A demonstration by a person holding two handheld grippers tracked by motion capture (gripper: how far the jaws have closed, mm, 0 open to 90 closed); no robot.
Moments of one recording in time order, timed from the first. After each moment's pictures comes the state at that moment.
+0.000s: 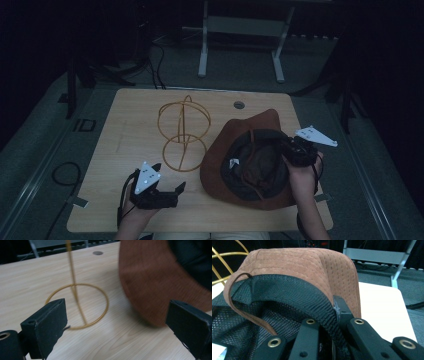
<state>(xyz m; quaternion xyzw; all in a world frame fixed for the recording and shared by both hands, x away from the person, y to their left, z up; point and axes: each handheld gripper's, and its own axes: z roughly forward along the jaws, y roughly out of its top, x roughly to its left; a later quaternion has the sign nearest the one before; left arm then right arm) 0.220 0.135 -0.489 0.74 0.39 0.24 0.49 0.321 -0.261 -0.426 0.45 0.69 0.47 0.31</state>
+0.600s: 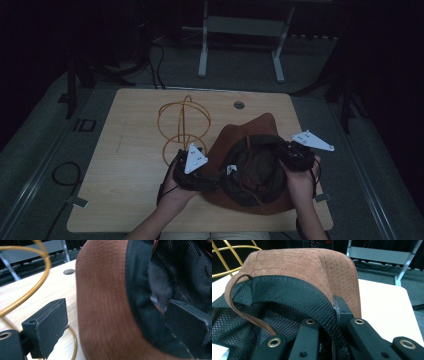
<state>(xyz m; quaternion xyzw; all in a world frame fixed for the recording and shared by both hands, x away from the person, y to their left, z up) 0.266 0.042 -0.461 0.77 0.33 0.23 0.49 0.310 -0.255 -0.431 0.44 0.70 0.47 0.30</state>
